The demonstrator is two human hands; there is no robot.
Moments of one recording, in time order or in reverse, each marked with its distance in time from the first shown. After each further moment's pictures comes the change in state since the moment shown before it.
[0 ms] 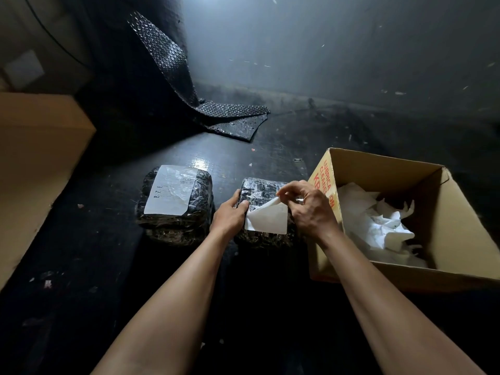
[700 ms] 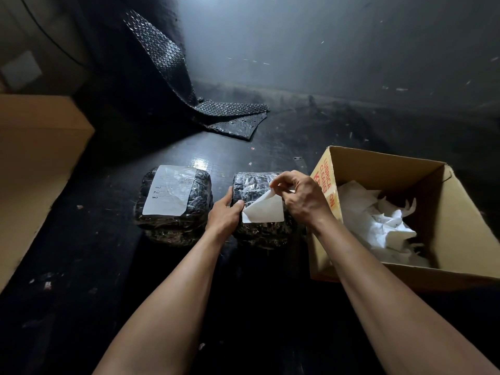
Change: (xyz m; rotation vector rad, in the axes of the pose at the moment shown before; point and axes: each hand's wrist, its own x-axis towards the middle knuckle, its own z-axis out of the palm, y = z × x) left_hand -0.005 0.005 -0.008 -0.063 0.030 -0.074; right_hand 0.022 -0.009 0.004 -0.045 -0.039 0.013
